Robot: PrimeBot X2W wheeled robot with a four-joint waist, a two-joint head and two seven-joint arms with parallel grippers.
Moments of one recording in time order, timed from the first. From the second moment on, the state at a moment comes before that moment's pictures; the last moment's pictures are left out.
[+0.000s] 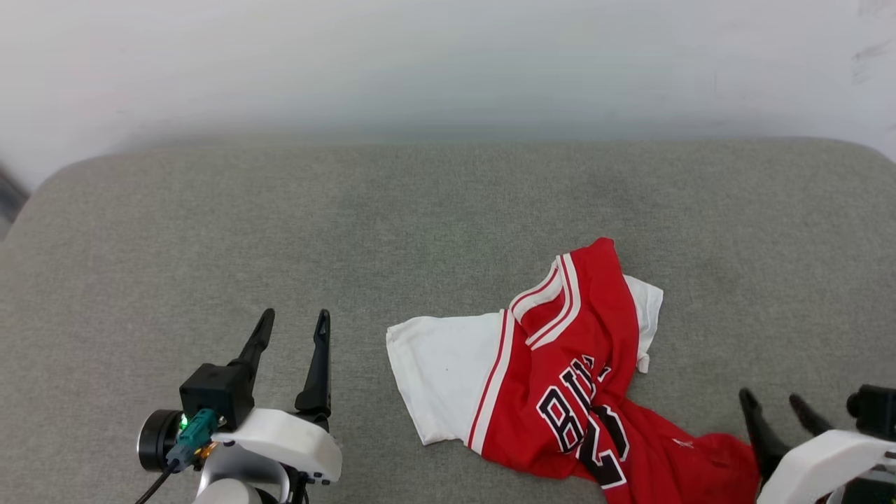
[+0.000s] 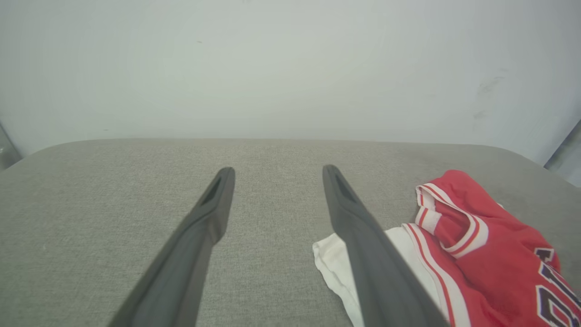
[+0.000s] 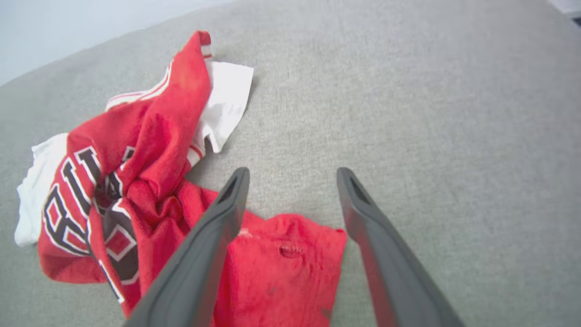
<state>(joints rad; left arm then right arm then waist) -0.14 0.37 -0.45 0.07 -0.55 0.27 -0.22 0.10 -0.05 -0.18 -0.04 0.28 0.13 0.42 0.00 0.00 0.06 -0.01</state>
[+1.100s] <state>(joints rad) -0.44 0.36 -0.61 0.26 -0.67 0.10 0.31 0.04 -0.05 -0.02 -0.27 0.20 0.13 0.11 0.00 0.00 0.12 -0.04</state>
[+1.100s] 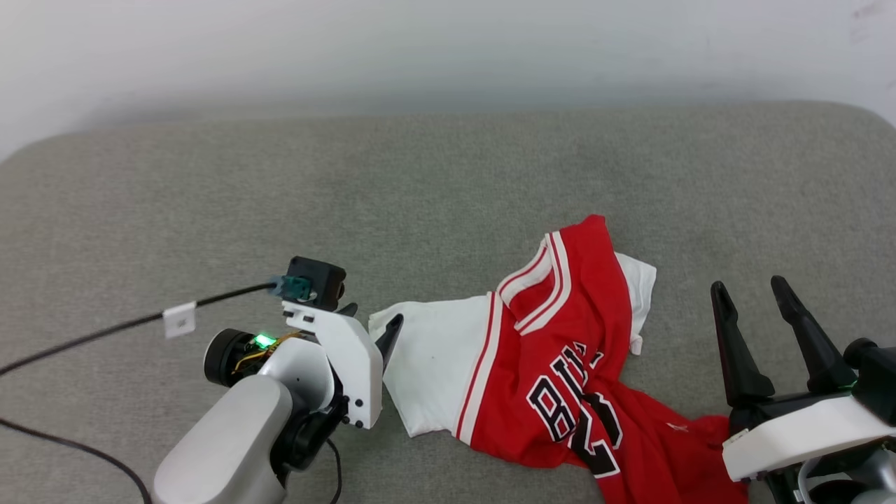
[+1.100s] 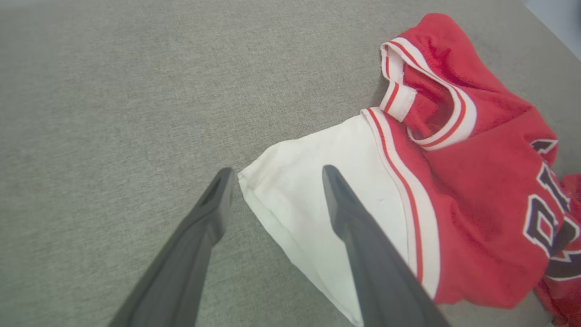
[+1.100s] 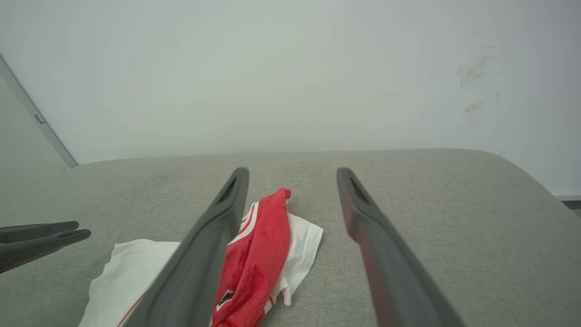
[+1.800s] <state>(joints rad) -0.56 0.35 -0.71 0.46 -0.69 0.00 0.50 0.01 -0.05 -0.02 -0.22 0.23 0.13 0.10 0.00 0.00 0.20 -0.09</state>
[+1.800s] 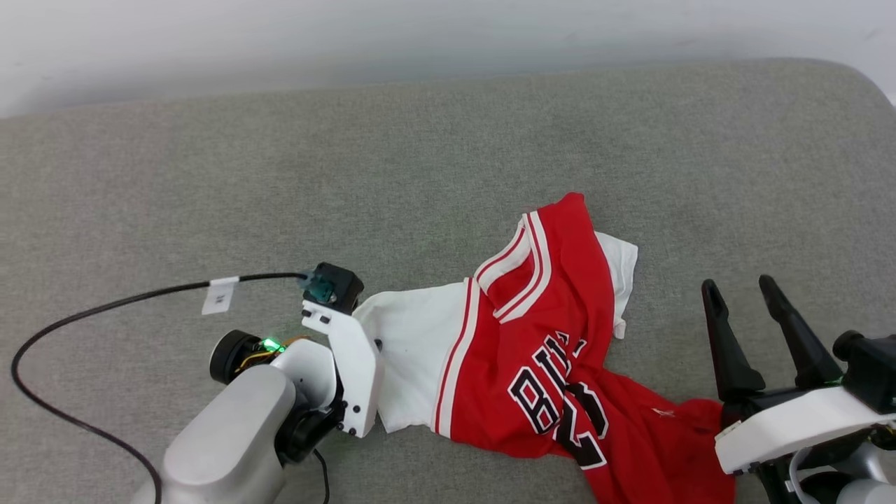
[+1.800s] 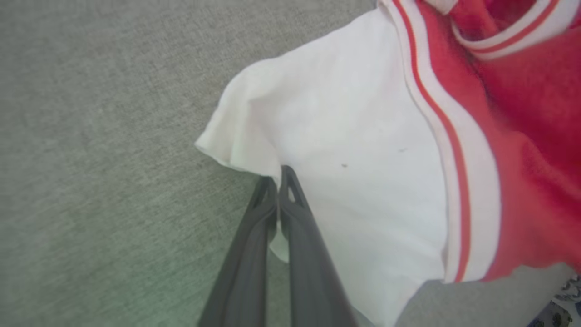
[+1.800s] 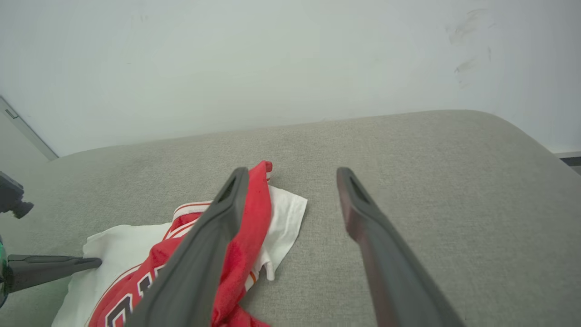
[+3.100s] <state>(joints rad) -0.40 0.48 -0.60 -0.06 -0.61 0.20 0.23 -0.62 -0.32 0.14 0.65 0.50 0.13 0.73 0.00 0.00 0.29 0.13</state>
